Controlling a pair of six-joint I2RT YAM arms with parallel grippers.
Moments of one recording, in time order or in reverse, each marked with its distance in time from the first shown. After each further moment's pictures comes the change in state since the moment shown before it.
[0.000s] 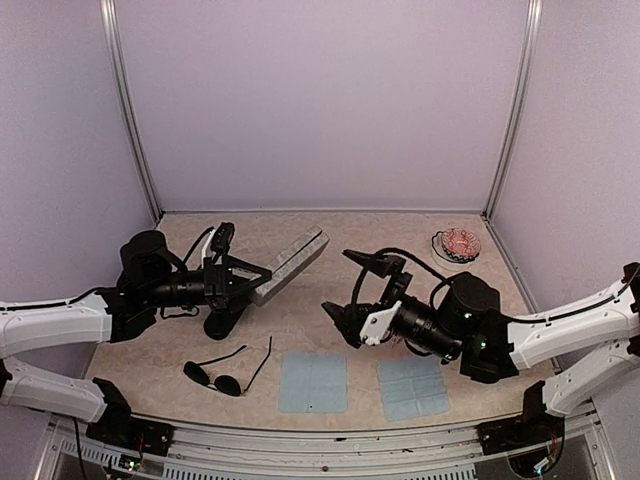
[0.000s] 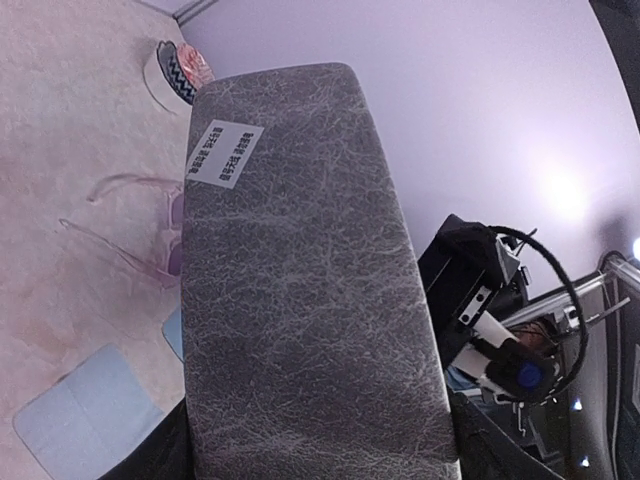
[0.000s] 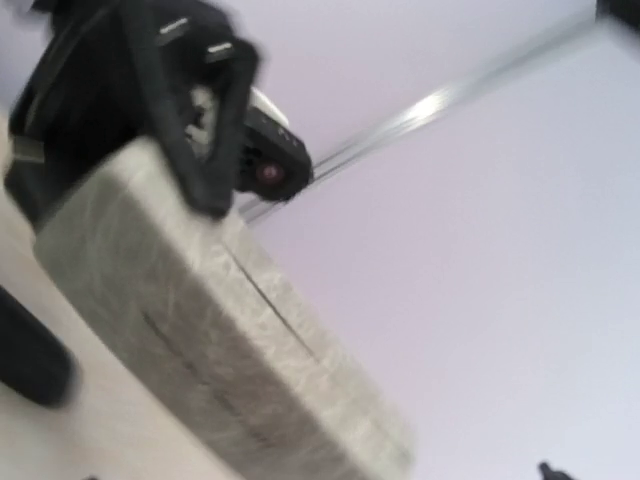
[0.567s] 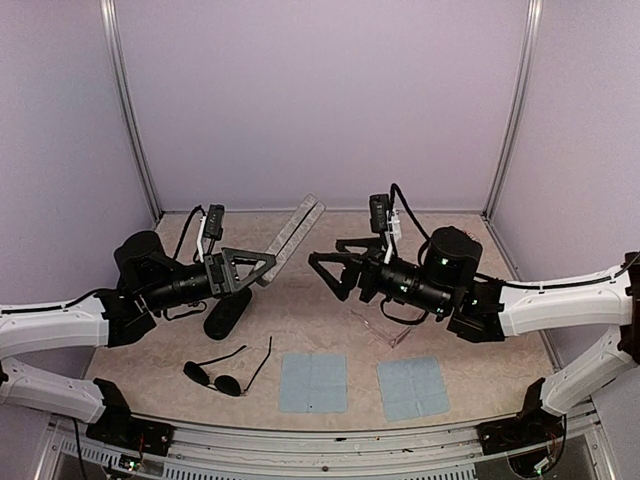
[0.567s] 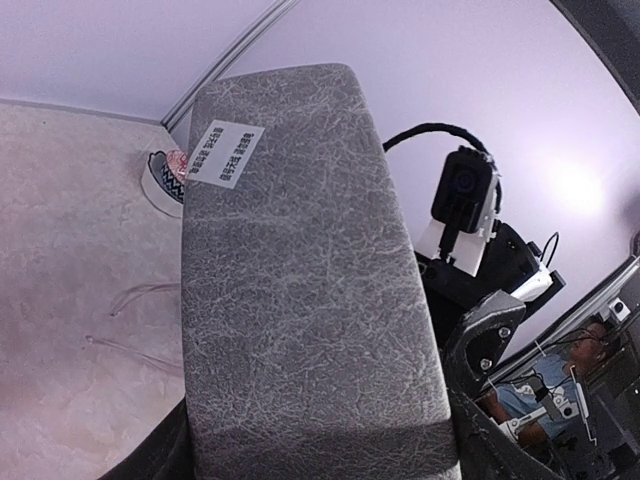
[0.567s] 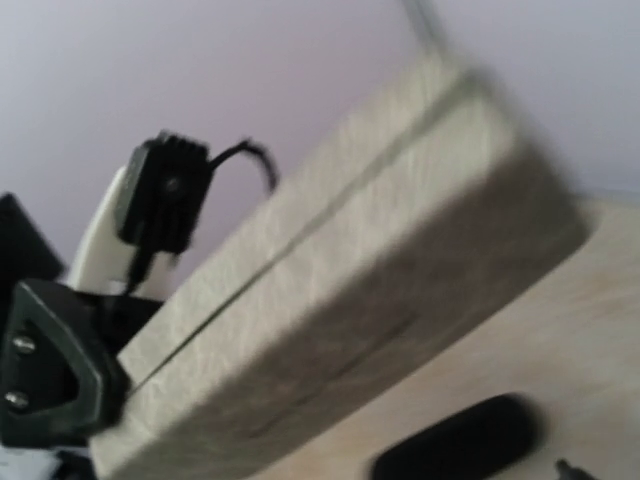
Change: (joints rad) left arm -0.098 -0.029 0.016 0.074 -0.267 0.208; right arm -0.182 0.064 0.208 -0.241 -0.245 1.525
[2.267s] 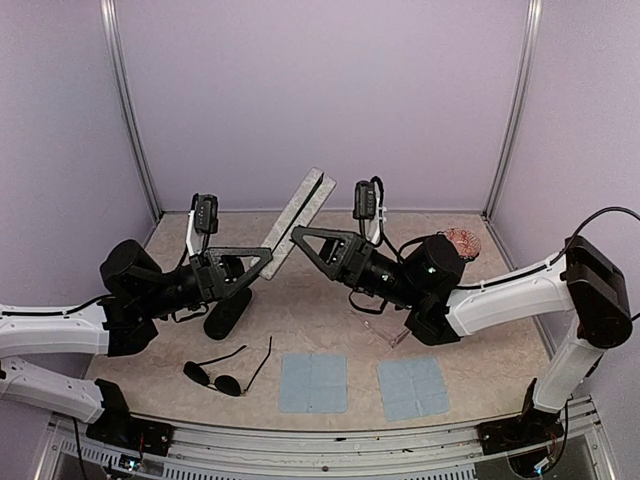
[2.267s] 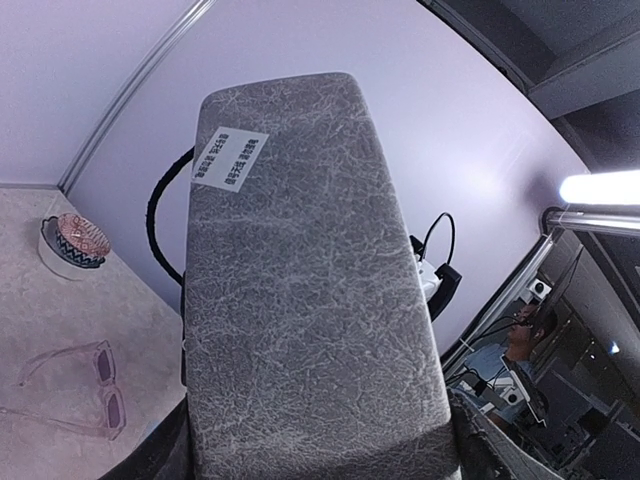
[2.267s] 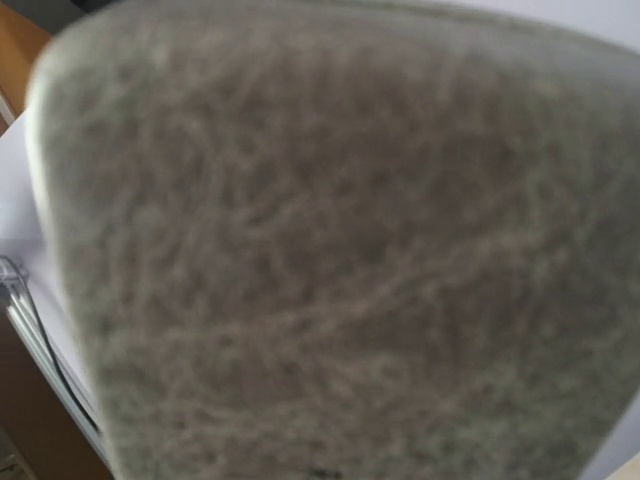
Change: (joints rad) left arm -0.119 -0.007 -0.022 0.294 -0.016 -0.036; right arm -0.005 0.303 0.109 0.644 -0.269 0.464
